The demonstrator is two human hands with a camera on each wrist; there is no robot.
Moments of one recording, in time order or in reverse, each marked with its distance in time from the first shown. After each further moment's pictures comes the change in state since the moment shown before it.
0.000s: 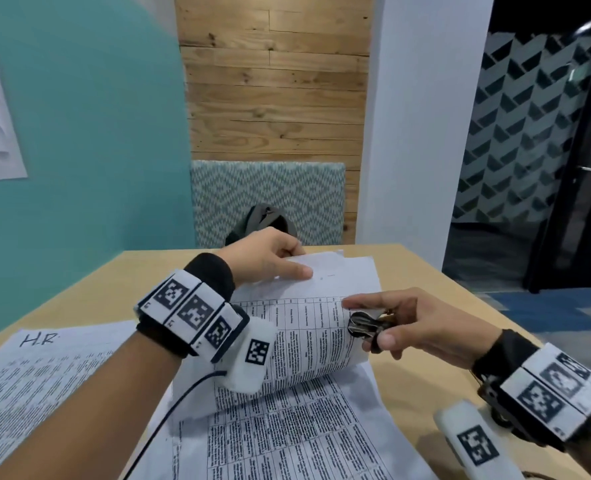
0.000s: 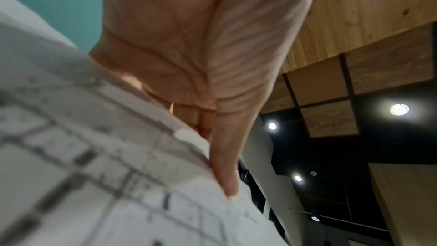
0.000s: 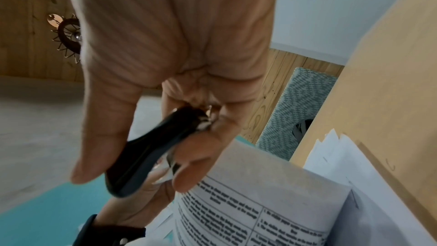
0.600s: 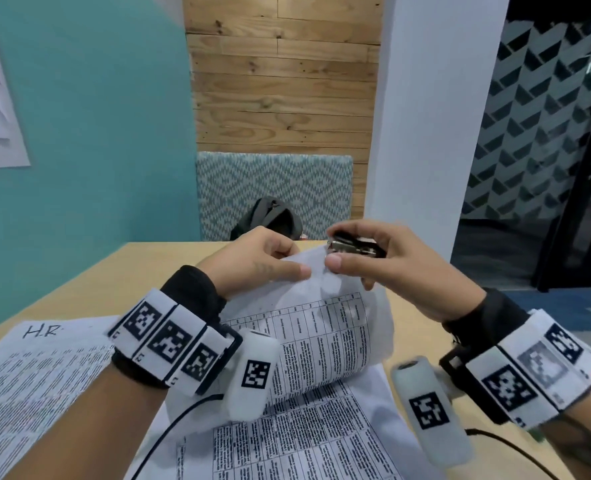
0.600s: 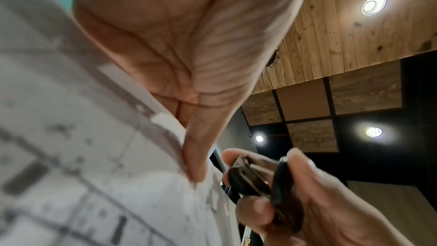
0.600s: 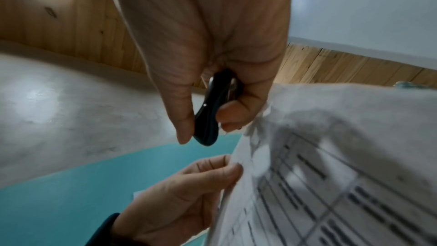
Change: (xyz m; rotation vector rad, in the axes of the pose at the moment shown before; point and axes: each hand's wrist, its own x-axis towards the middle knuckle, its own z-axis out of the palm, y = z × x) left_hand -0.018 -0.012 0.002 -0.223 0.071 -0.020; right_hand 0.045 -0.051 0.033 -0.289 0.323 -0.264
